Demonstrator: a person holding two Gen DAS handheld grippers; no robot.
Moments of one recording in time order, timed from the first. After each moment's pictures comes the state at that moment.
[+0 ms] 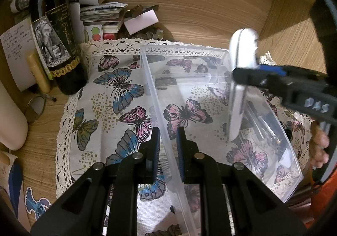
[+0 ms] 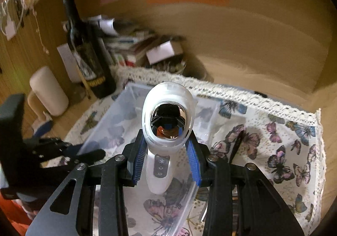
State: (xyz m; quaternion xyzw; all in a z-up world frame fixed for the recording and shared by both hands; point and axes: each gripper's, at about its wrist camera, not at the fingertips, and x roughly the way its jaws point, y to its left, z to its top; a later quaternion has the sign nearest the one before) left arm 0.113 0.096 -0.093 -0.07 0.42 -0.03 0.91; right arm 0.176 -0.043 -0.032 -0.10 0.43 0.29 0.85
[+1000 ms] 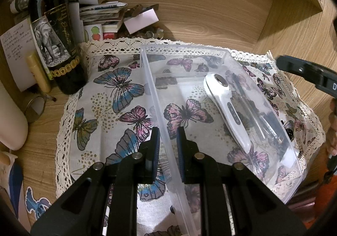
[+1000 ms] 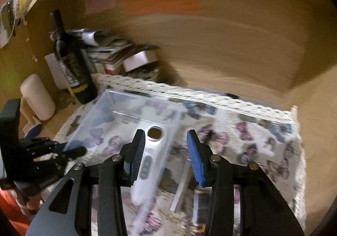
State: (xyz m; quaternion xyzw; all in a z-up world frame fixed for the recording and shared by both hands) left arm 0.116 0.097 -0.095 -0.07 0.42 -0.03 0.91; right arm 0.170 -0.095 -0.004 -0.11 0.40 0.23 0.88
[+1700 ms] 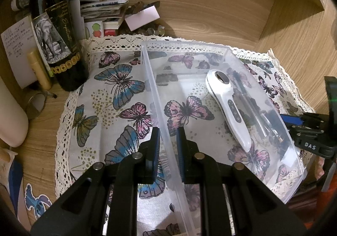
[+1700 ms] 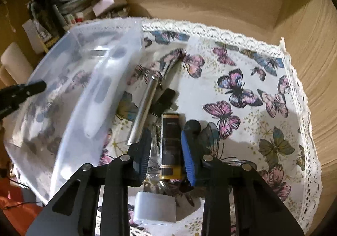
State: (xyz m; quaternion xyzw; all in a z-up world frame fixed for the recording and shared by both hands) left arm 0.113 0.097 -0.098 -0.07 0.42 -0.02 0.90; right arm 0.154 -0.153 -0.086 -0.12 0.51 0.18 0.83
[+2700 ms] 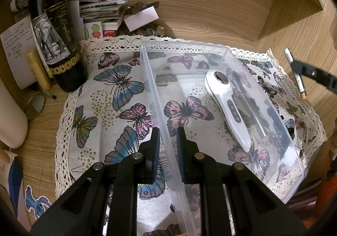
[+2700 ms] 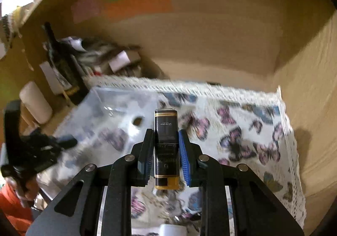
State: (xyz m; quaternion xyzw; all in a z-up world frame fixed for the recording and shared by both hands) left arm 0.114 0.094 -0.098 -0.07 0.42 -0.02 0.90; right arm 0.164 -0.128 -0.004 -0.07 0.40 0.23 0.88
